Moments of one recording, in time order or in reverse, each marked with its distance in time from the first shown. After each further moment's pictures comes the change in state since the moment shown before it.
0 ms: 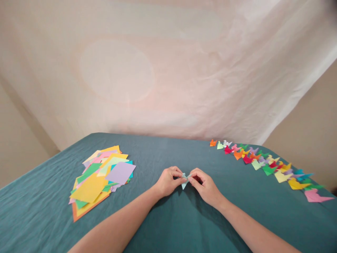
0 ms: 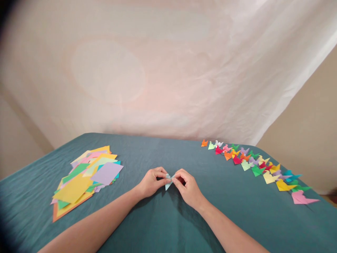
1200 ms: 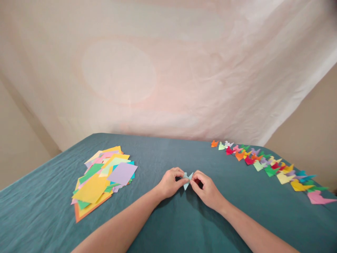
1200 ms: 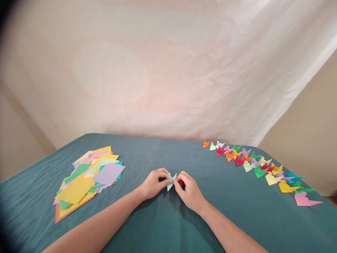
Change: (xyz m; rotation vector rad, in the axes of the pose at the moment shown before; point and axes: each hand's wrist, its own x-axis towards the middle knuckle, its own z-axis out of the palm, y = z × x) left_hand 0.000 0.001 -0.001 0.044 -0.006 0.049; right_hand -0.002 -0.003 0.003 -0.140 -0.002 -0.037
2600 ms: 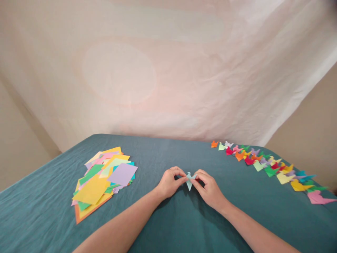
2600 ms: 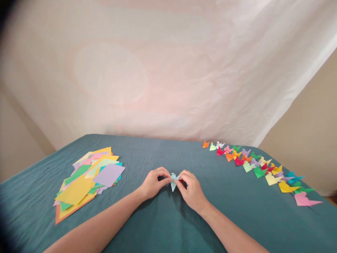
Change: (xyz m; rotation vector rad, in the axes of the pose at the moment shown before) left_hand -0.001 0.000 -0.001 -0.086 0.100 -0.037; right_hand 0.002 -0.002 -0.003 -0.085 0.043 -0.050
